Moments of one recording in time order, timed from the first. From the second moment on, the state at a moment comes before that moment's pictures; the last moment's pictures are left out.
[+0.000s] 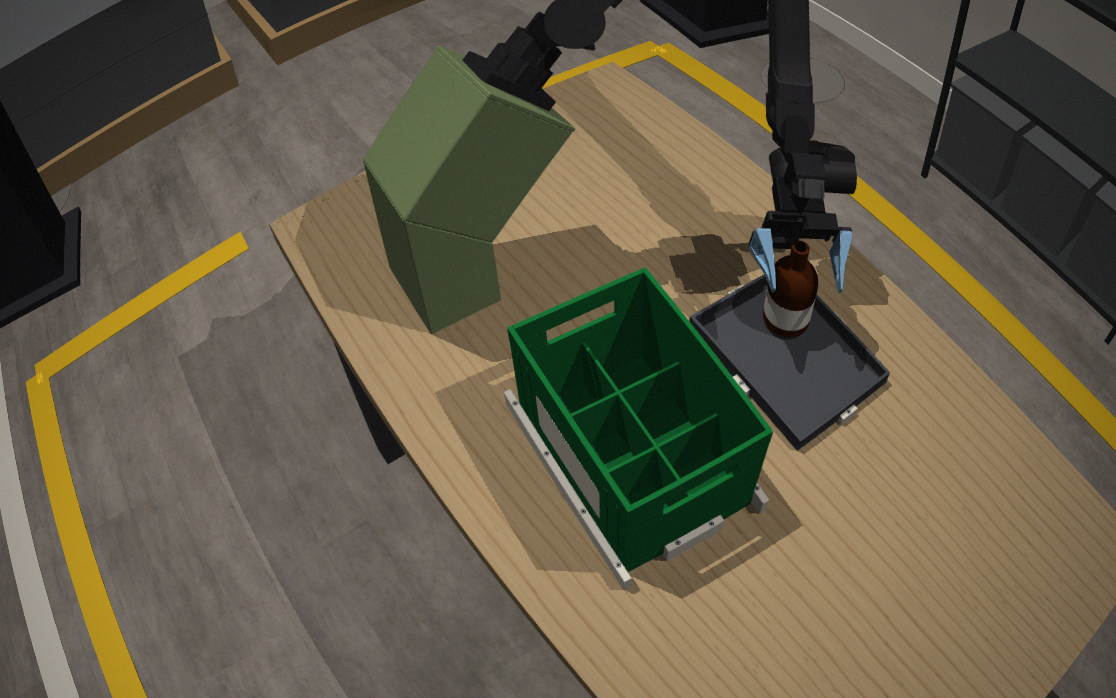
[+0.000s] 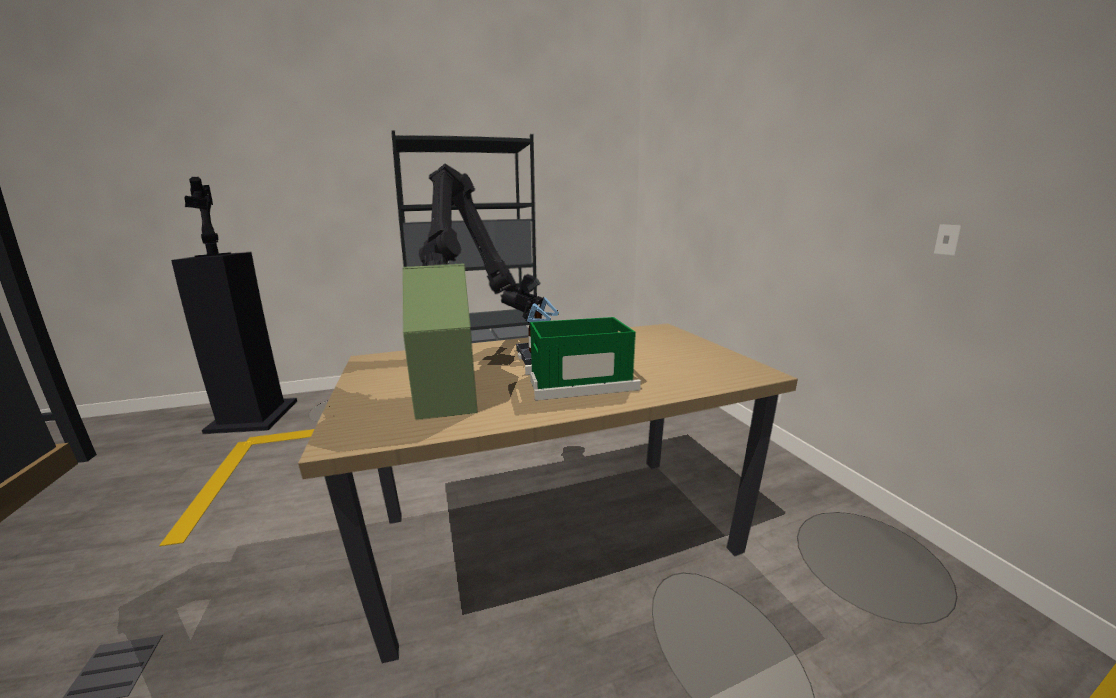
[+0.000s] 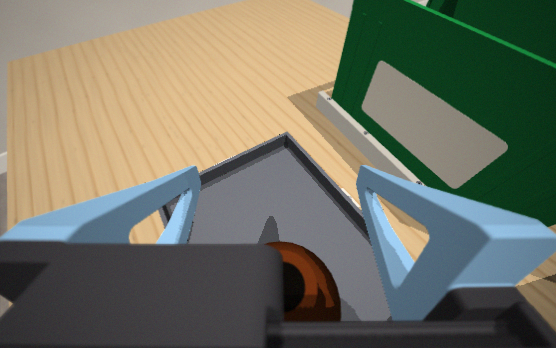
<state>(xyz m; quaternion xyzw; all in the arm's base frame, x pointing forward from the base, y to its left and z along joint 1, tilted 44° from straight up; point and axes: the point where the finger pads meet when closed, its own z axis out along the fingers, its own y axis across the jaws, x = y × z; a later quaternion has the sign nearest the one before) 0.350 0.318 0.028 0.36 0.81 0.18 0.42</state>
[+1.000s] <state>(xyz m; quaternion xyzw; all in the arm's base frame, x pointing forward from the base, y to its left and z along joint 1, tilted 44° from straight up) 0.353 0.290 0.059 0.37 0.81 0.18 0.42</state>
